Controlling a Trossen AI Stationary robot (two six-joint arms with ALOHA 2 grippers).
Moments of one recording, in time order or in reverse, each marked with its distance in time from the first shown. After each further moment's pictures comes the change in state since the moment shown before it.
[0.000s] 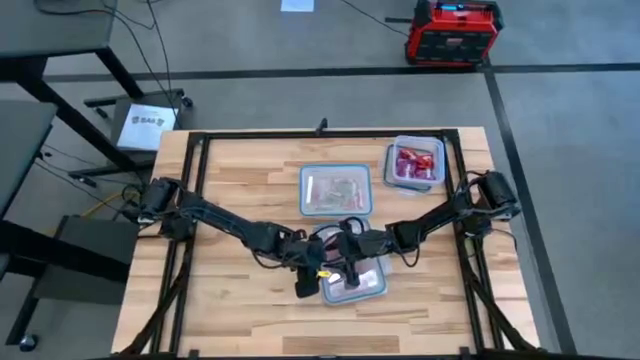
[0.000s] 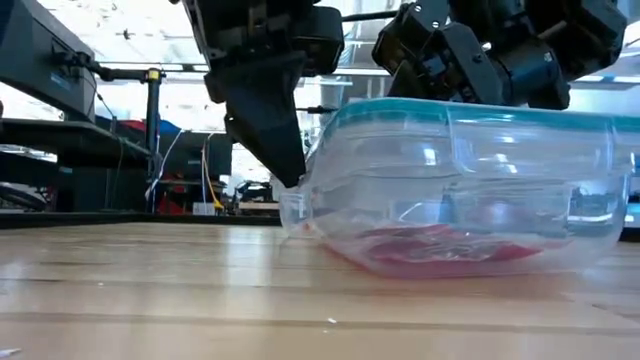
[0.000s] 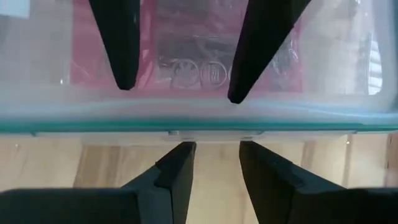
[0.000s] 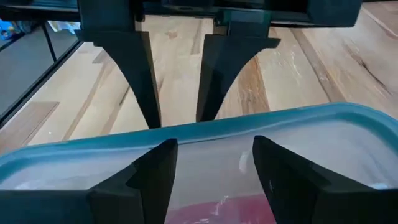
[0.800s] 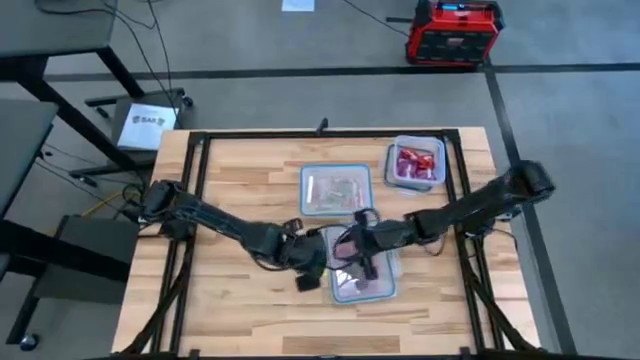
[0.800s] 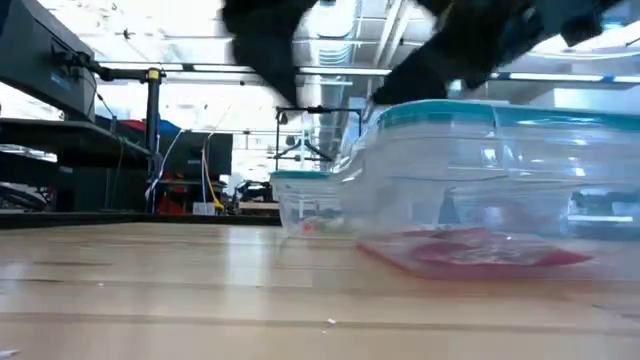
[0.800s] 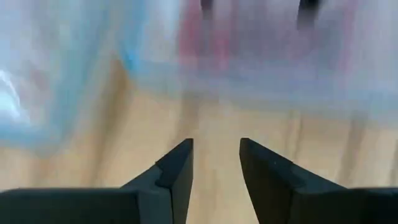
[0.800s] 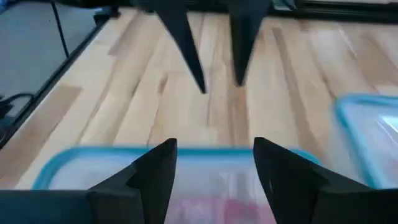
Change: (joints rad) left arm -0.071 0.006 0.277 -0.311 -0.362 0.041; right arm 0.002 -0.451 0.001 -0.493 0.020 -0.084
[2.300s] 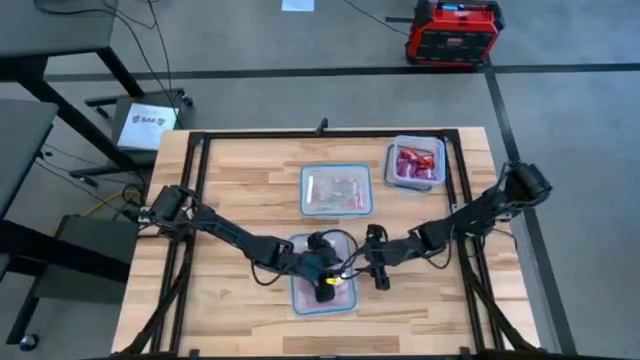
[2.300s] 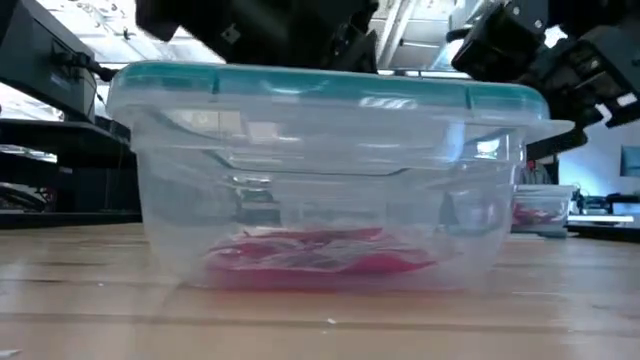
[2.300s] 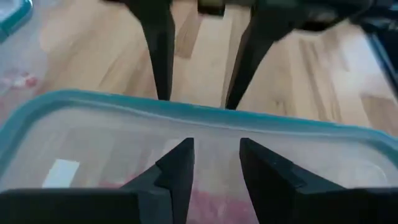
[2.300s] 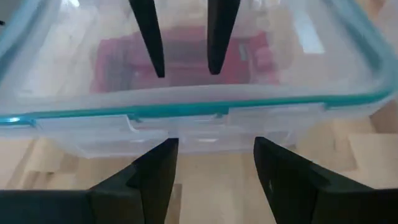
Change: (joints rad) left arm -0.015 0.094 -0.411 0.879 0.099 0.029; right arm 0.115 0.151 -0.142 0.157 0.088 0.174
